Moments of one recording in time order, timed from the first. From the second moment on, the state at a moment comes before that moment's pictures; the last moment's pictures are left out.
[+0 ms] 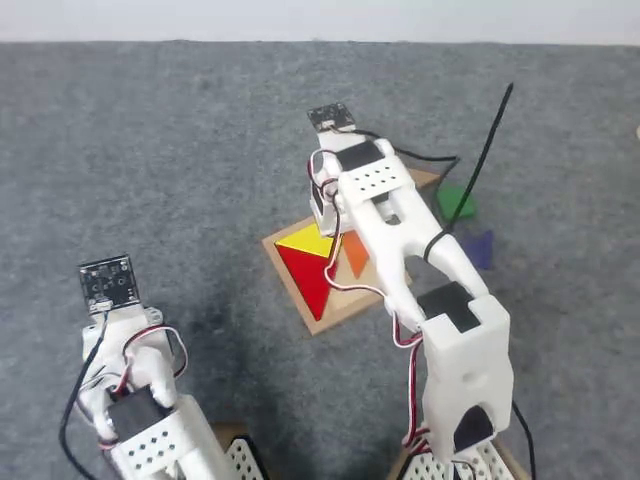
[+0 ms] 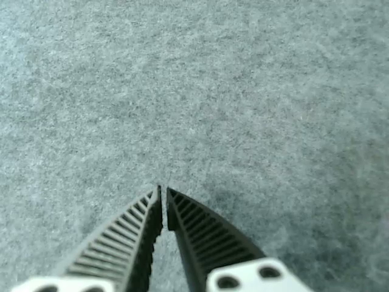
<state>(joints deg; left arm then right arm) -37.0 -102.8 96.9 63.6 -8.5 -29.1 27.3 -13.1 76.9 -6.7</state>
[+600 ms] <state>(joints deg) -37.0 -102.8 96.9 63.6 -8.5 -26.3 27.3 -5.1 73.4 -1.1</state>
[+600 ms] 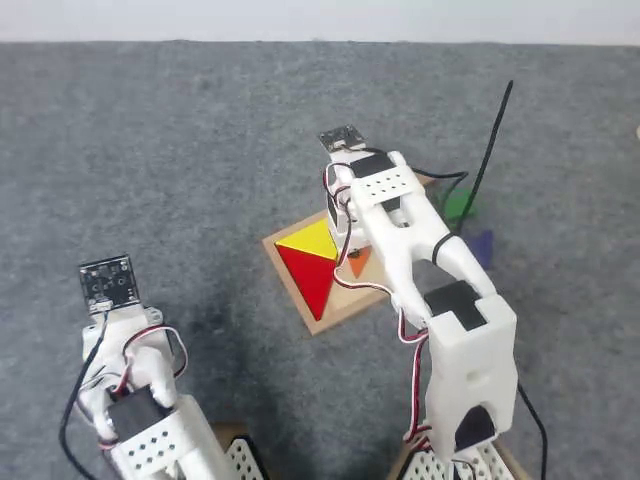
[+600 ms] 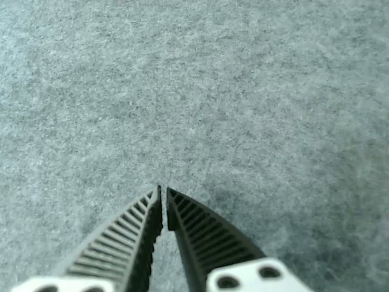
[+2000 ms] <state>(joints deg) -37.0 -102.8 96.9 63.6 -8.5 7.1 5.6 13.2 65.6 15.1</state>
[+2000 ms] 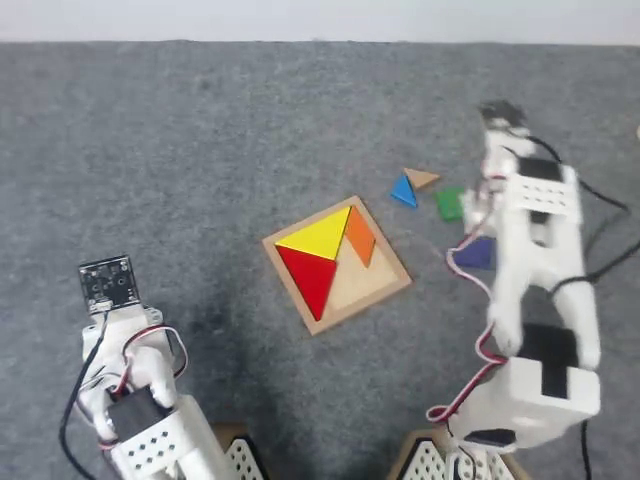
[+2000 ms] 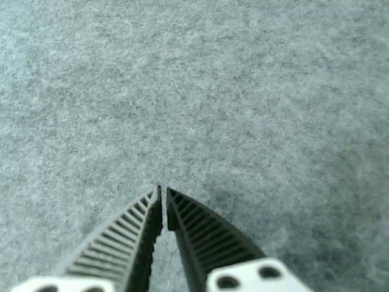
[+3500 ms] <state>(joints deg) -37.0 -102.8 96.9 64.8 -8.5 -1.5 46.8 -30.3 66.4 18.2</state>
